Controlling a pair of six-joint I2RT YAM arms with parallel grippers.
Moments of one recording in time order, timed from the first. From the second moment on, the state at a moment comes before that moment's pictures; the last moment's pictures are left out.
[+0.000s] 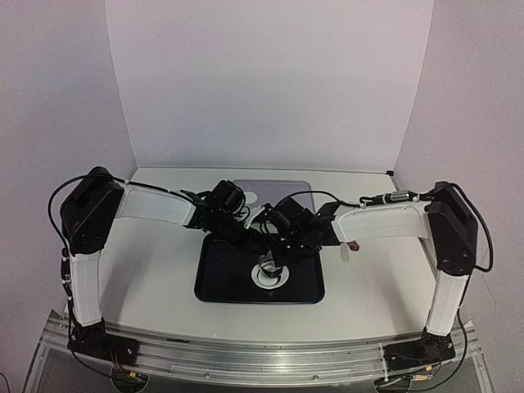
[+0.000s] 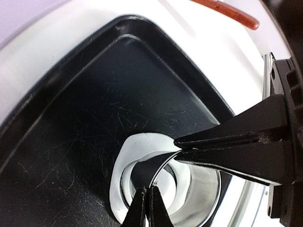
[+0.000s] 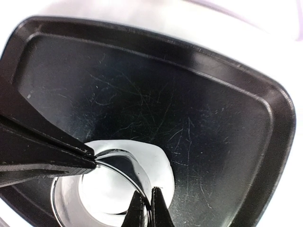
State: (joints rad) left arm -0.80 2.01 1.32 -0.22 0.54 -0.15; right arm 0.95 1.92 1.31 -0.50 0.20 0.58
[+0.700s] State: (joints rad) left arm -0.46 1.67 1.23 -0.62 0.43 0.14; right arm 1.03 2.35 2.06 -0.54 0.07 0.58
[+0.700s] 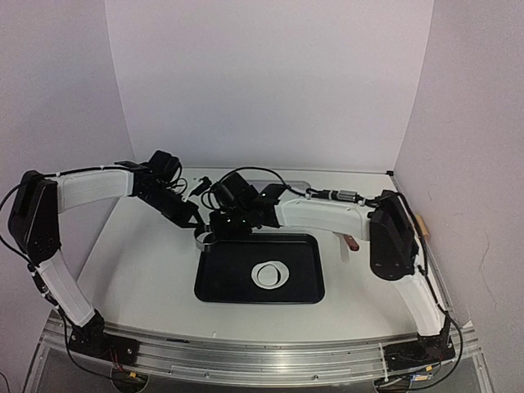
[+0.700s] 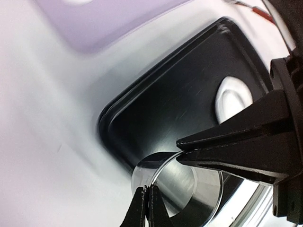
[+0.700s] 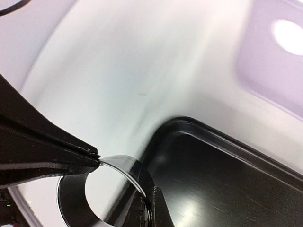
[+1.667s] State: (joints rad) left arm -0.23 1.37 0.68 -0.41 0.23 0.37; right arm 1.18 2.71 2.39 -0.38 -0.13 0.58
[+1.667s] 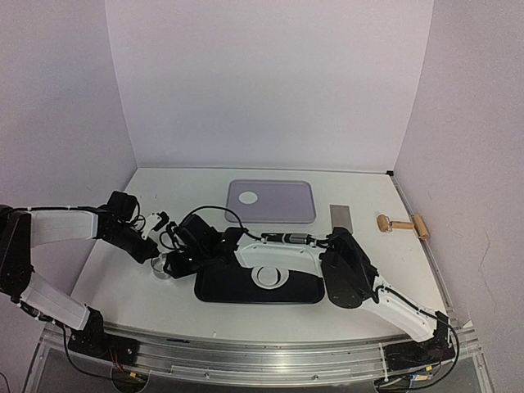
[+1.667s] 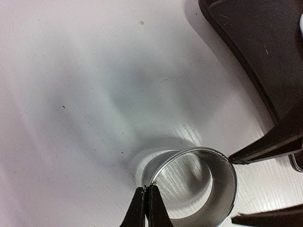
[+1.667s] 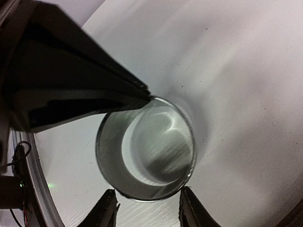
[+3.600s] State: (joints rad) left arm -0.57 2.01 1.49 -0.58 0.34 0.42; right arm 0.35 2.11 1.67 -1.22 -0.09 0.37
